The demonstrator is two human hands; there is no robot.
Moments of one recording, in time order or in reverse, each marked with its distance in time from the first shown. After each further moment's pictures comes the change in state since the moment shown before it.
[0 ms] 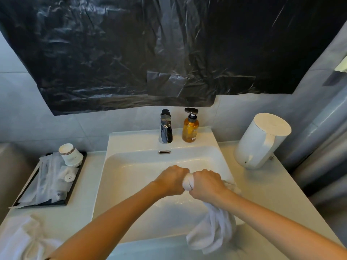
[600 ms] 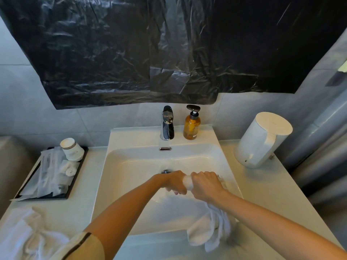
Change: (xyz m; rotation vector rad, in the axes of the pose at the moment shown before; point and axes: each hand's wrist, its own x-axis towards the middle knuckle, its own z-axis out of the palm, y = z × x) left_hand 0.015 -0.002 0.013 -0.209 -0.389 -0.136; right_hand 0.011 0.009 0.031 -0.184 0.078 -0.134
